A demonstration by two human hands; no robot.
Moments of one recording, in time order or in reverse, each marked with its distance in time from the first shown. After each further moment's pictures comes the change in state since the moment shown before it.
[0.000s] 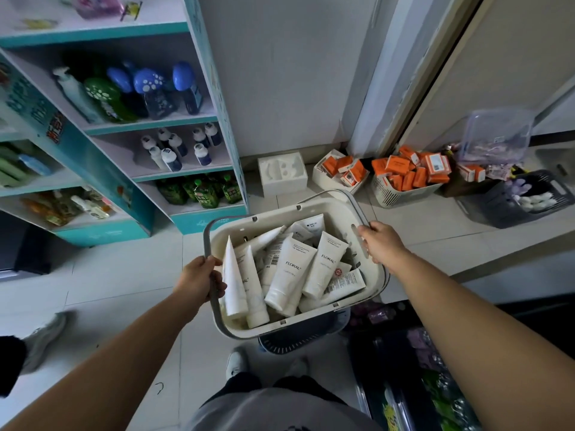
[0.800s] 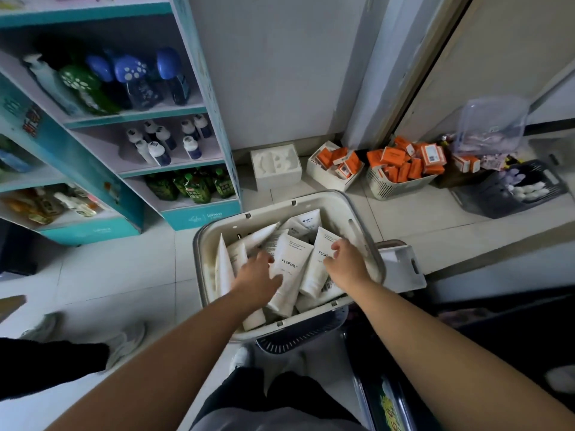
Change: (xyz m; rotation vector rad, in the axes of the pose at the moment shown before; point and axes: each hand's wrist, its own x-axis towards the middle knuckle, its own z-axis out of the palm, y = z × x) left_hand 0.022 -0.021 0.094 0.878 -0.146 0.456; right_hand -0.024 0.023 0.073 -0.256 0.010 -0.075
